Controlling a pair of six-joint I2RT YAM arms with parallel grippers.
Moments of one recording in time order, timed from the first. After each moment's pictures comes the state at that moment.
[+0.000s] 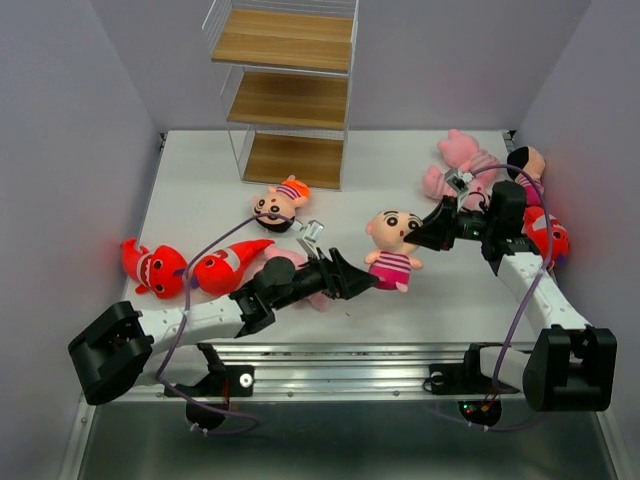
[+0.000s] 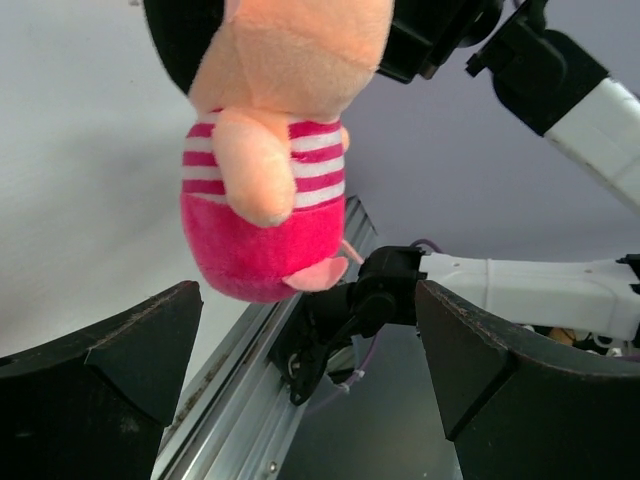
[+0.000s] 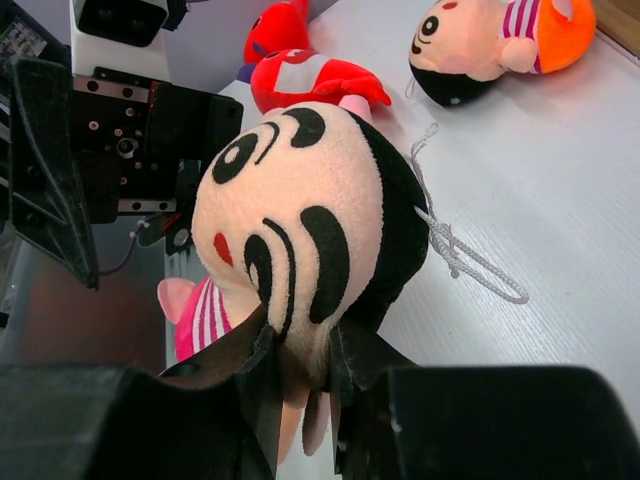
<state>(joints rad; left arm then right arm) -0.99 1.17 0.46 0.65 0.13 -0.97 -0.02 1.16 0.76 0.02 -1.34 0.11</state>
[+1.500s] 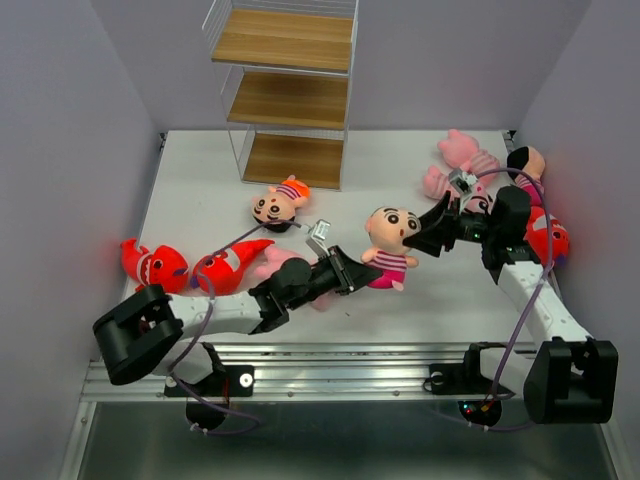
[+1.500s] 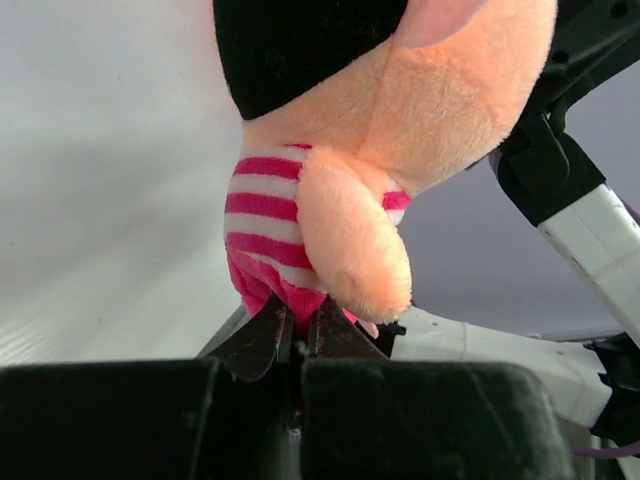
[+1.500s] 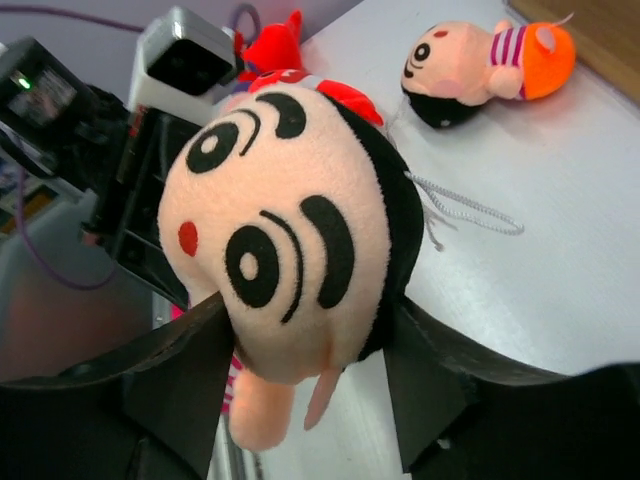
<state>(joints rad) -1.04 1.39 0.48 0.89 0.02 -1.17 -0.02 1.11 0.70 0.19 -1.32 0.22</state>
